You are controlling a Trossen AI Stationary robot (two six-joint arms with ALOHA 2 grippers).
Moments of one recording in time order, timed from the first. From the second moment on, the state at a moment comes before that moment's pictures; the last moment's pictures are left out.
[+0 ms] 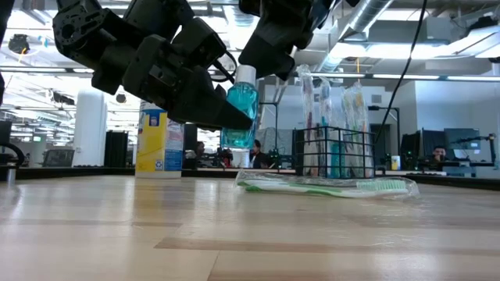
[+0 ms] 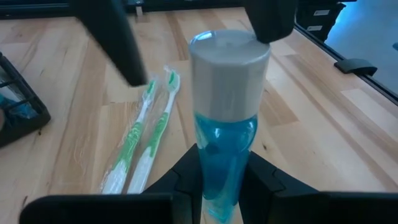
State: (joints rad) left arm -0.15 1.76 0.65 0.71 0.06 0.01; right arm 0.14 1.79 1.36 -0.43 -0.13 0.17
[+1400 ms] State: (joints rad) left arm -0.15 1.75 0.65 0.70 0.05 0.02; right arm 0.17 1.80 1.36 -0.41 -0.10 0.14
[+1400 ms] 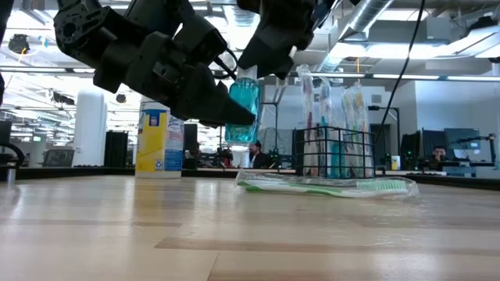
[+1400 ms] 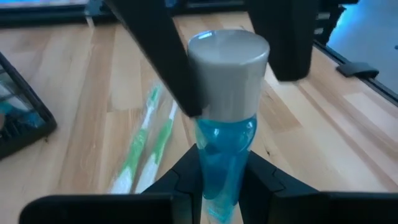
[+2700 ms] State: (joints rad) left arm -0.15 1.76 0.64 0.69 0.05 0.02; right arm 0.15 1.98 1.54 -0.59 -0.10 0.04
